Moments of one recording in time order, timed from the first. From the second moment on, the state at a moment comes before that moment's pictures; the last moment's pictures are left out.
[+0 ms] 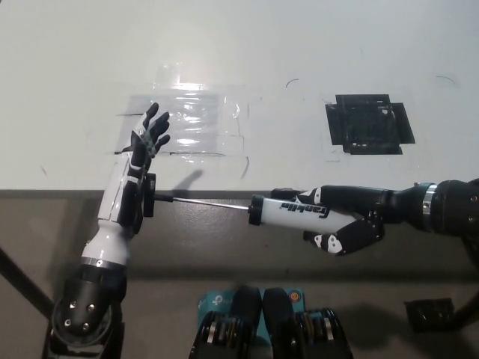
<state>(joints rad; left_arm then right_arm) -0.32 0.08 -0.01 -0.03 0.01 -0.10 -0.07 -0.67 -0.50 0.42 -0.14 -0.17 0.41 0.91</state>
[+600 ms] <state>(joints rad) -0.30 0.06 -0.05 -0.12 -0.01 -0.08 -0.07 -0.74 -0.47 0.47 -0.09 -0.17 0.41 0.92</state>
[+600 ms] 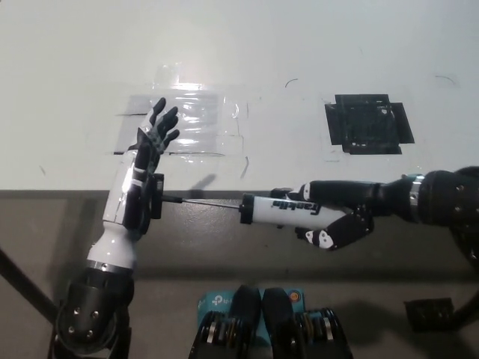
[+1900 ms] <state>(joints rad) -0.33 0.01 -0.11 -0.21 0.00 -0.03 -0.07 -0.85 -0.36 0.53 0.03 -0.22 0.41 0.92</state>
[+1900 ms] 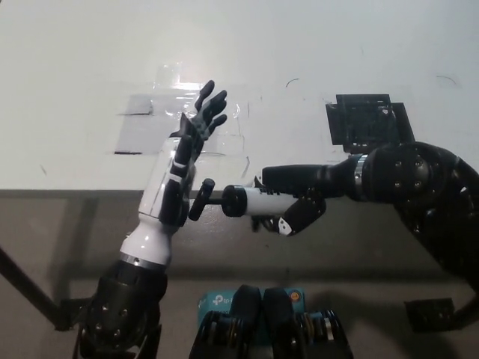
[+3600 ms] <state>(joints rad) -0.09 0.16 0.04 -0.11 -0.05 -0.14 -0.09 -1.20 -0.37 0.54 1.07 -0.48 0.06 0.51</state>
